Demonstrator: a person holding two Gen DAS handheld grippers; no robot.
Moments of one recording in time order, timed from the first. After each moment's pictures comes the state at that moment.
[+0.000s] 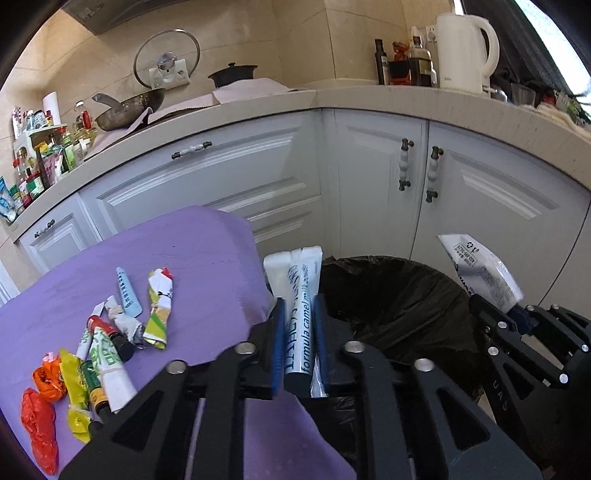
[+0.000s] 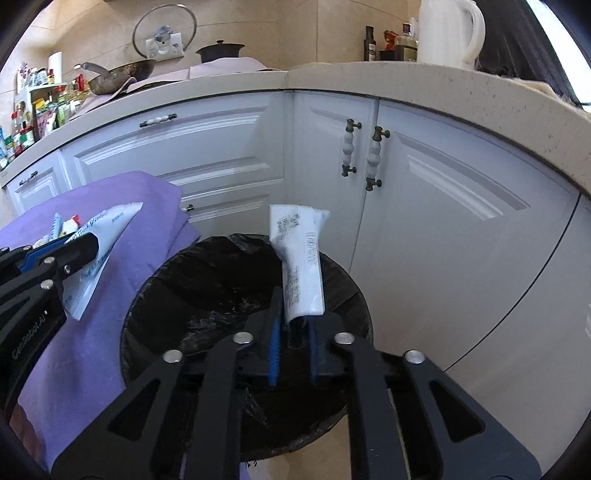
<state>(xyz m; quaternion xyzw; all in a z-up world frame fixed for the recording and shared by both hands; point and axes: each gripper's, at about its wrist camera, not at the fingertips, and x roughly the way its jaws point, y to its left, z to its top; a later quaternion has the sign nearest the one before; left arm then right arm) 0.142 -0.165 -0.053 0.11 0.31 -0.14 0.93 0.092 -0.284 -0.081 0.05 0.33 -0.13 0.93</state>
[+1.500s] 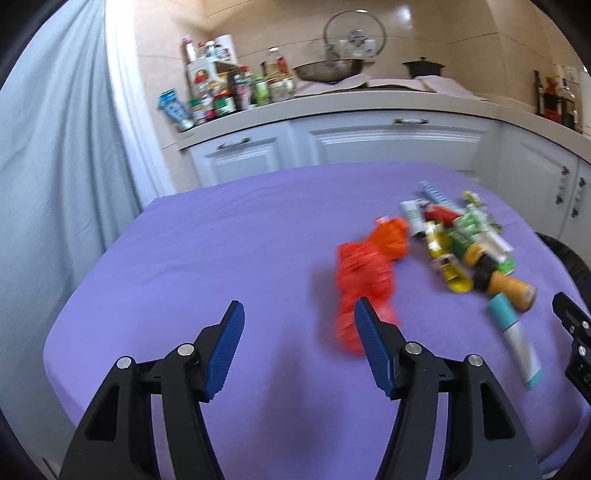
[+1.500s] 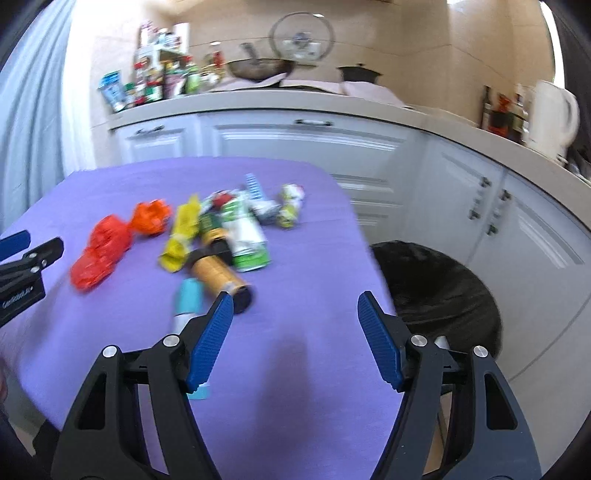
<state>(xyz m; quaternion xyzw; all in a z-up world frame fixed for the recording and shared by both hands) 0.032 0.116 -0.045 0.06 0.32 0.13 0.94 0.022 -0.055 -0.052 -0.04 0.31 0.06 0.95</state>
